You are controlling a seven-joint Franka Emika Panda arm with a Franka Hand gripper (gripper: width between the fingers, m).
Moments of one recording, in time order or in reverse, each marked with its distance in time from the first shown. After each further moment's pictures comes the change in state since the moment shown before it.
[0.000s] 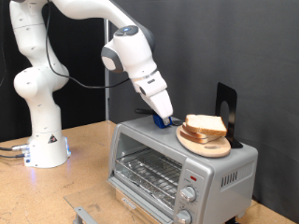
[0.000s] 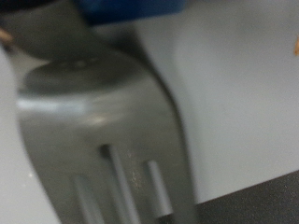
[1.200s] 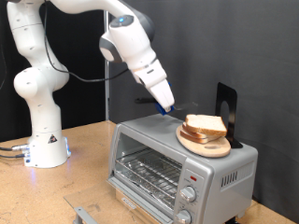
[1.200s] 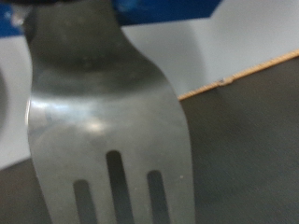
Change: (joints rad) arm -0.005 -0.080 -0.043 0.072 0.082 -0.154 -0.029
